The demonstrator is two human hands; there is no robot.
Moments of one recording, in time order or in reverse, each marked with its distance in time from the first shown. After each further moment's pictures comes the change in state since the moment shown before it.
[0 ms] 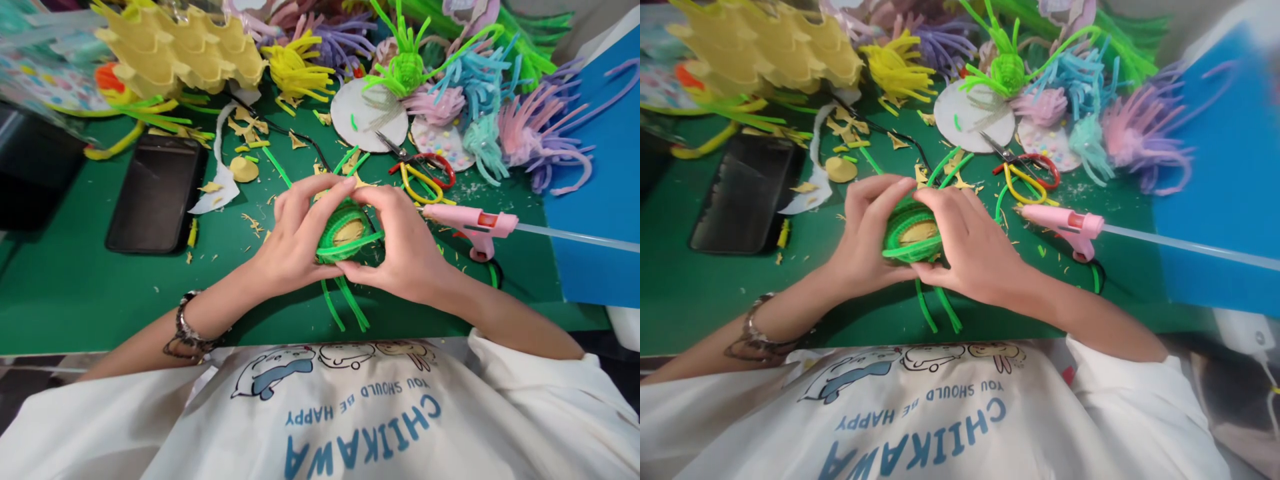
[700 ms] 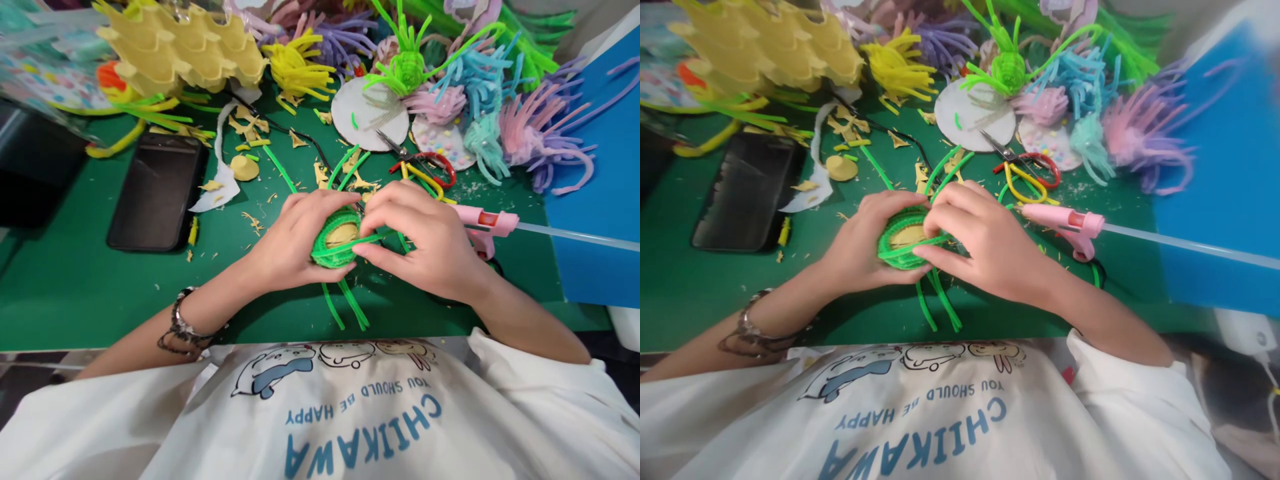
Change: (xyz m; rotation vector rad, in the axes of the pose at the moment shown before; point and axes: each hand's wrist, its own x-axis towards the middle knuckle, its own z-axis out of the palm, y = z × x) left_hand 0.005 0.001 -0.009 -0.236 -0.141 -0.076; right_hand 0.010 0.002 -0.032 0.092 -0.071 -0.070
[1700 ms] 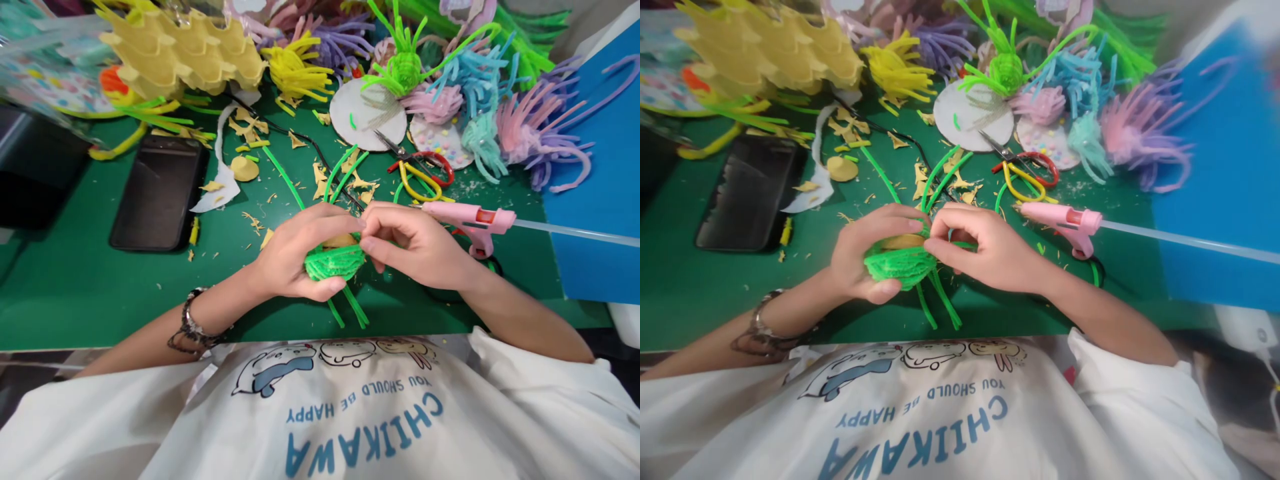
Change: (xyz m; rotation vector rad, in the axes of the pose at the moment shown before) left_hand -0.001 -0.002 0.009 -0.217 0.122 0.210; right_hand -0.006 0.005 0.011 0.622 -0.125 0.313
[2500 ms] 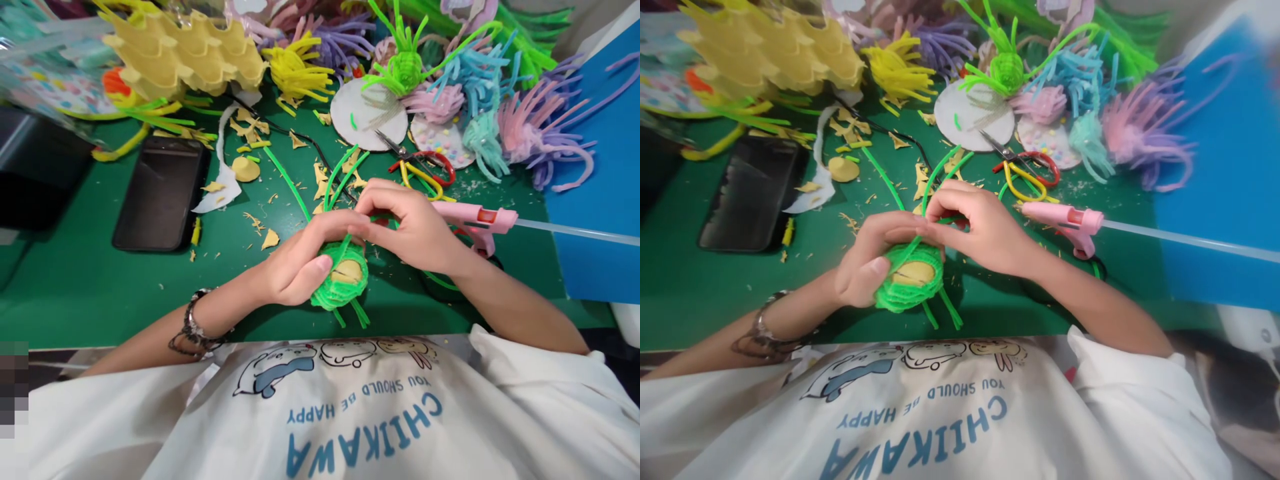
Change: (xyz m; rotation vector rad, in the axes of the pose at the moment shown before) left_hand -0.008 0.007 0.005 -0.339 -0.070 -0.155; right_hand 0.018 0.011 -0.007 -0.194 0.075 -0.147
